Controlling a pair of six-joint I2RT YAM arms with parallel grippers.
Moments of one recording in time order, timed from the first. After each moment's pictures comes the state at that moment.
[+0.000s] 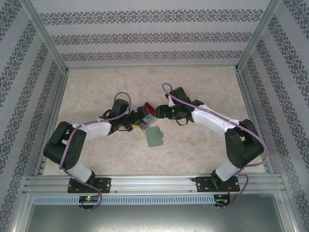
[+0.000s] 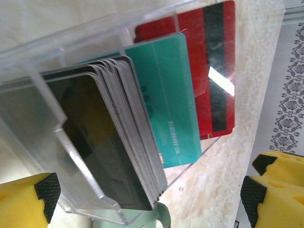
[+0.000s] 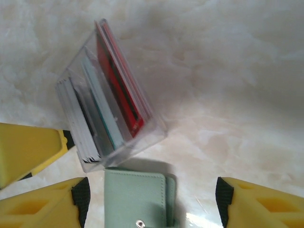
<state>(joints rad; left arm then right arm) -0.43 1.61 0.76 0.12 0.39 -1.08 0.53 1.60 1.07 -0.41 -0.24 0.52</state>
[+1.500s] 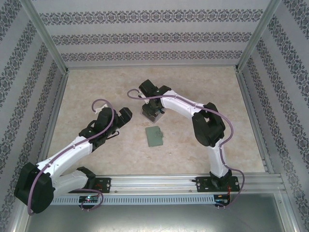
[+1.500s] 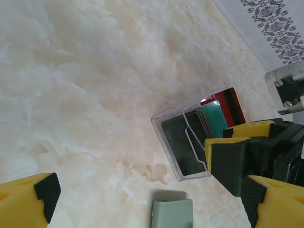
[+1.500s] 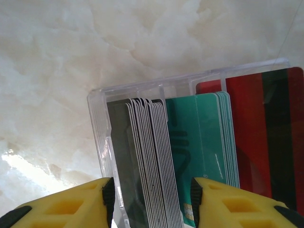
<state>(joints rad) -0.48 1.07 0.62 -0.19 -0.15 -1.02 0.70 2.11 1.73 -0.81 0.10 -0.01</state>
